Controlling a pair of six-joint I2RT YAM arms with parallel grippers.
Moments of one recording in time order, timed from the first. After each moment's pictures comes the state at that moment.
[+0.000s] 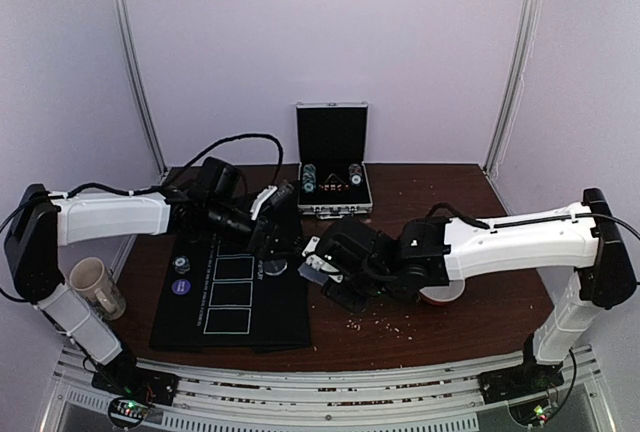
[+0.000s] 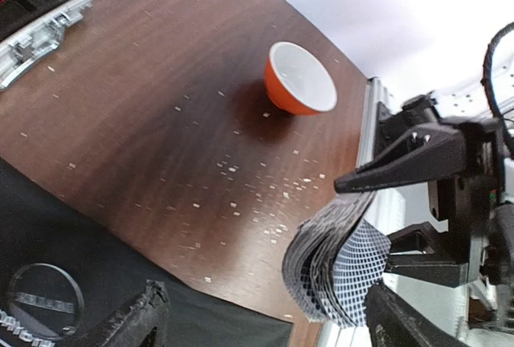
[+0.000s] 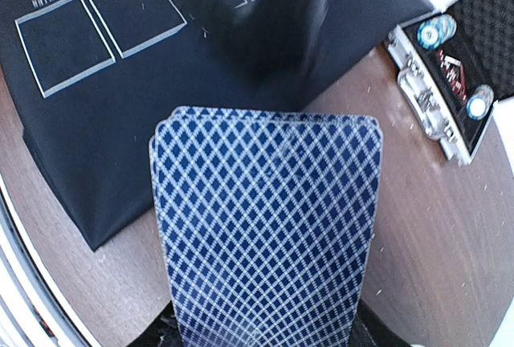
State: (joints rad) left arm -0.65 1.56 1.03 -0.22 0.73 -0.12; right arm 1.24 1.68 1.29 -0.60 0.42 0.04
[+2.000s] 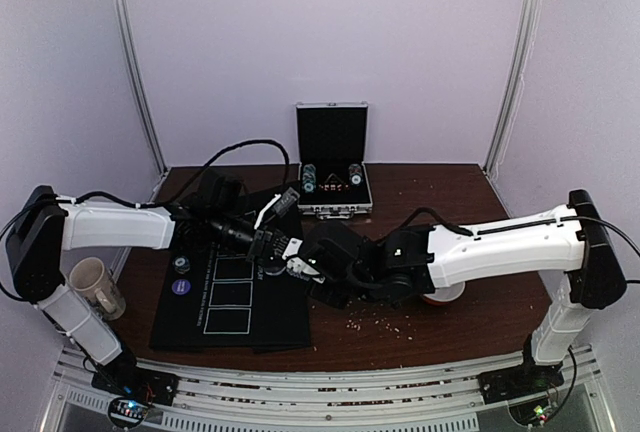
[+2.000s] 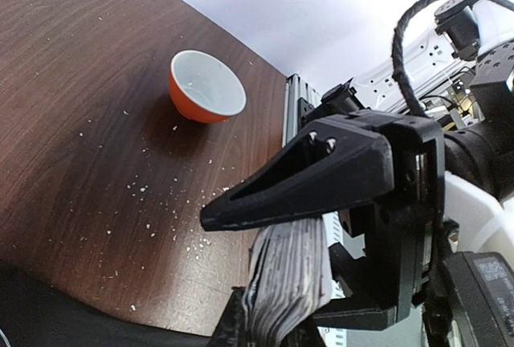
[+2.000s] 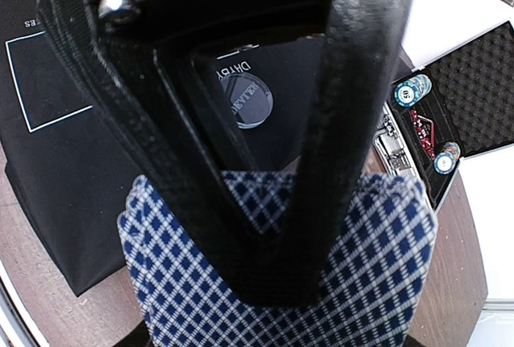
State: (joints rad) left arm -0.70 1.57 0.92 0.06 0.99 -0.23; right arm 1.27 1.75 1.34 -0.46 0.53 -0.13
